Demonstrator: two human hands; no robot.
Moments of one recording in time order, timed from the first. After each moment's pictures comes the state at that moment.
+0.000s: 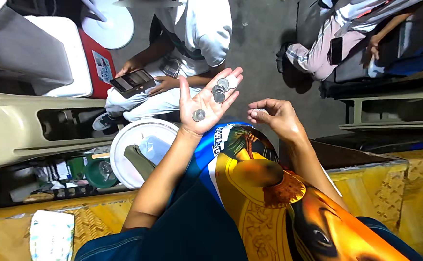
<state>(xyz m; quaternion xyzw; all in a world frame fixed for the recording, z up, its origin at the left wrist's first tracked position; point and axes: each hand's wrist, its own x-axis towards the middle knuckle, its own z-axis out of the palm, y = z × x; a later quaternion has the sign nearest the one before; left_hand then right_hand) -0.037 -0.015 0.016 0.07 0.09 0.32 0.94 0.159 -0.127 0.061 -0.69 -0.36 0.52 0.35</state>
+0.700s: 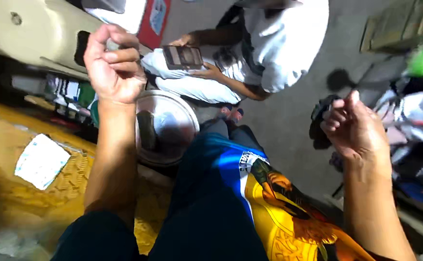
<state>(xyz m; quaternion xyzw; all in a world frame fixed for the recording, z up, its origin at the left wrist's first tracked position) -0.251 0.094 0.031 -0.01 0.19 0.64 0.74 0.213 0.052 0.066 -0.64 -0.28 0.62 0.36</state>
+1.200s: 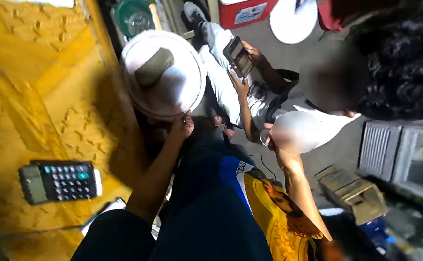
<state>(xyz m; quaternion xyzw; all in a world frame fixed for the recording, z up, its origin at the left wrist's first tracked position) -0.067 -0.094 -0.115 -0.45 0.42 0.70 0.36 0.138 0.151 0.011 -0.44 -0.62 0.65 -0.03</state>
